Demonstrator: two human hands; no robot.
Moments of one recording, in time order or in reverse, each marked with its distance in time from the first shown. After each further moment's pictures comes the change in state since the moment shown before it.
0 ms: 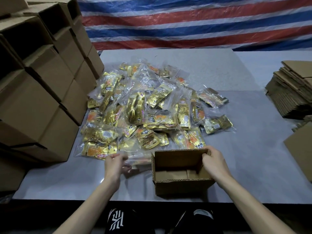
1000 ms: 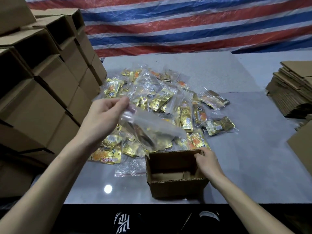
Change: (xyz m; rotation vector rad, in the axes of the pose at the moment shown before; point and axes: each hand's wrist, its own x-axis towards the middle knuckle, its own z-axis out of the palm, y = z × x) left_hand -0.134 0.194 -0.012 0.355 -0.300 0.763; right_hand -0.004 -0.015 0.025 0.120 -0.046 -0.024
